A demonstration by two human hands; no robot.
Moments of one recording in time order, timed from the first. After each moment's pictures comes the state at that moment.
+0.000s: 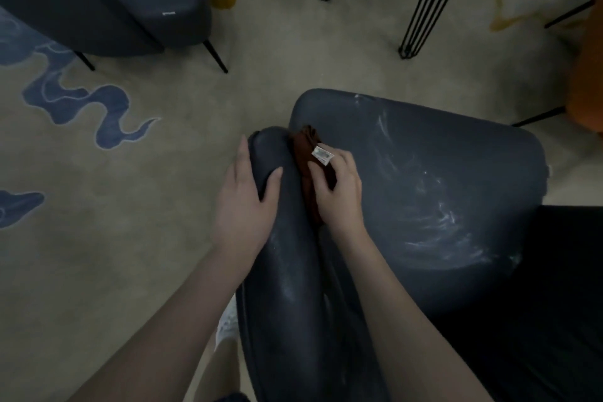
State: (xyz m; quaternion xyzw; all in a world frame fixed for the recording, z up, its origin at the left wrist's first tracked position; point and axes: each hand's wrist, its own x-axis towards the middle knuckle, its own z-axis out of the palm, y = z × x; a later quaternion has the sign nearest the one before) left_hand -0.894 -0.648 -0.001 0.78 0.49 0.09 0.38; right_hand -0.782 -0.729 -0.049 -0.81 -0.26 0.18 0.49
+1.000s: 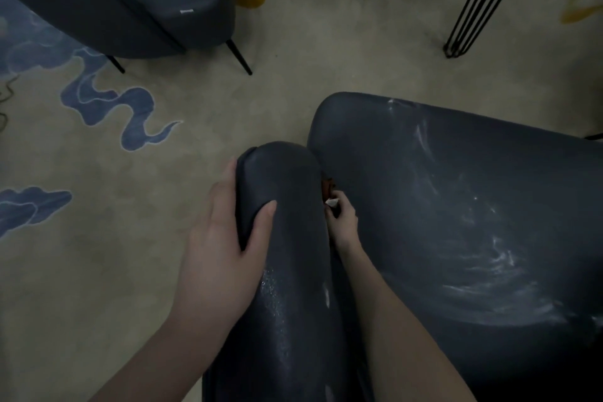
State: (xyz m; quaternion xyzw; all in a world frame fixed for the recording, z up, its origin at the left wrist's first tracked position) left_hand -0.892 -0.648 0.003 0.77 0.50 0.11 0.37; right_hand -0.764 -0.718 -0.226 -0.81 -0.09 0.40 0.42
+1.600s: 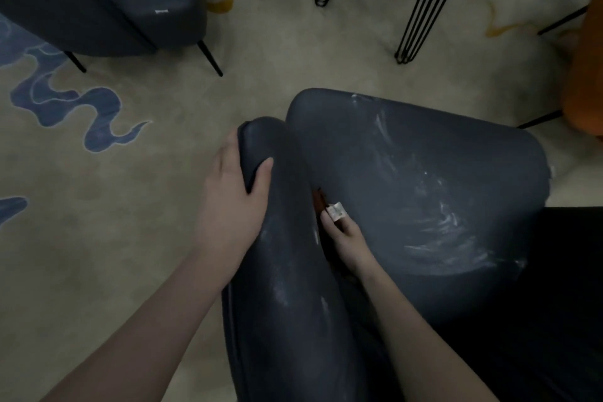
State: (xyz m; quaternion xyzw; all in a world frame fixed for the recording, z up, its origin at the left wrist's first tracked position) left_hand -0.897 -0.647 0.001 0.77 0.49 0.09 0.40; right_hand -0.798 -0.799 -0.124 -0.70 0.01 0.49 0.53
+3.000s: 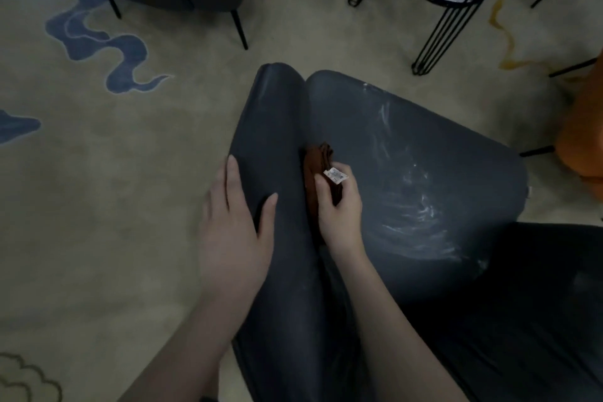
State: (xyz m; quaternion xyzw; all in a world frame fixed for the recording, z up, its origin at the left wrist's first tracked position) left_hand -0.969 -0.789 0.013 0.77 0.57 0.14 0.24; right_hand -0.835 -0.831 -0.043 -0.79 -0.24 0.27 0.50
